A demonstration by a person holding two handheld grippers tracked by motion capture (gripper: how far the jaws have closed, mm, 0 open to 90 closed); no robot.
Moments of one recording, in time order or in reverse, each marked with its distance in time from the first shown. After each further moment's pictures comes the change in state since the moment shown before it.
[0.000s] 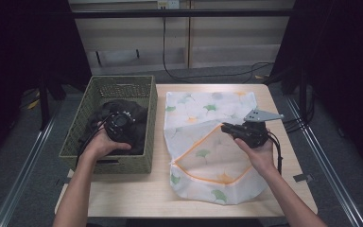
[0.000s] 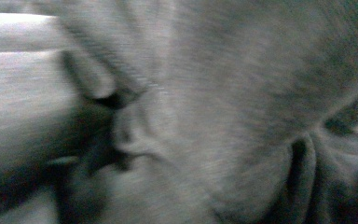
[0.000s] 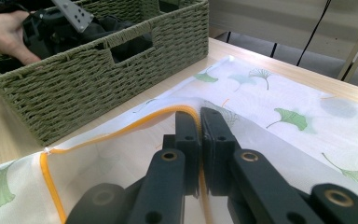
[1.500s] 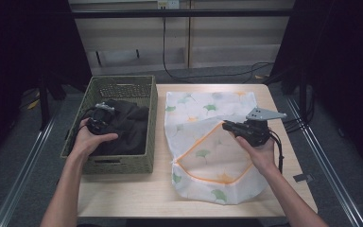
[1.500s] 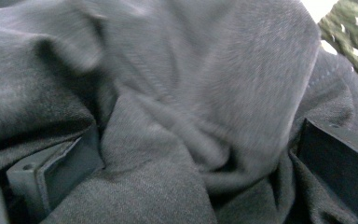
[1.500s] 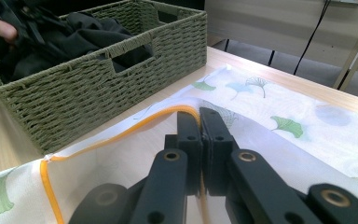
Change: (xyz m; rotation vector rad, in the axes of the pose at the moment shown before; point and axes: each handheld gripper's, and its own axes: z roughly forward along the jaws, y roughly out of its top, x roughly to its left) left arm 0.019 -0.025 -0.030 -0.348 -0.193 -0.140; right arm -0.003 0.004 -0.003 -0.031 0.000 0.003
